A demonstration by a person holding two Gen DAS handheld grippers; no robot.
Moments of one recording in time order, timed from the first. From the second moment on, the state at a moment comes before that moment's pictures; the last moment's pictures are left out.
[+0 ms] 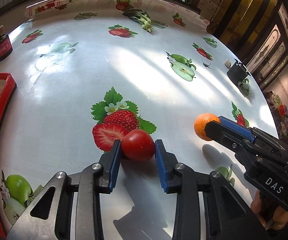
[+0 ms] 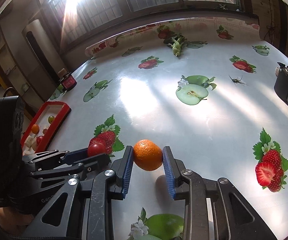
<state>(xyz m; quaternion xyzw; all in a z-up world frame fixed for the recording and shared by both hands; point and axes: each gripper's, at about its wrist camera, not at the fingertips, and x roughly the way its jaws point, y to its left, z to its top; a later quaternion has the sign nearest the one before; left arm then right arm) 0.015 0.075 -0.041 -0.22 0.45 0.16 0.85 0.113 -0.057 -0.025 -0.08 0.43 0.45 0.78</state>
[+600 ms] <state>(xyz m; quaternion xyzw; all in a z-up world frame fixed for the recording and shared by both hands) -0.043 0.090 -0.010 -0.23 0.41 0.19 0.86 0.077 -0.045 -0.008 -0.09 0.41 0.48 0.77</state>
